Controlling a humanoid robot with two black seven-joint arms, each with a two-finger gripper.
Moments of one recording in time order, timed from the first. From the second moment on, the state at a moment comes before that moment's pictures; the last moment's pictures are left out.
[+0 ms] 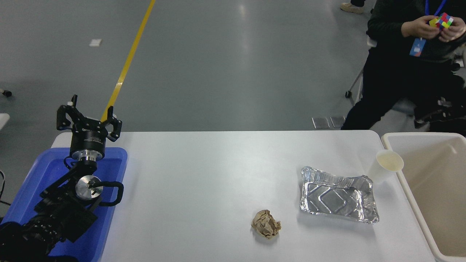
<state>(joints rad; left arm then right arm) -0.69 0.18 -0.83 -0.29 -0.15 -0.55 -0.64 2.33 -0.75 -1.32 1.51 -0.58 0.69 -0.06</state>
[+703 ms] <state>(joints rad) -0.69 0.18 -0.83 -0.29 -0.15 -0.55 -0.64 1.86 -0.74 -1.05 1.15 -0.76 0.62 -0.06</state>
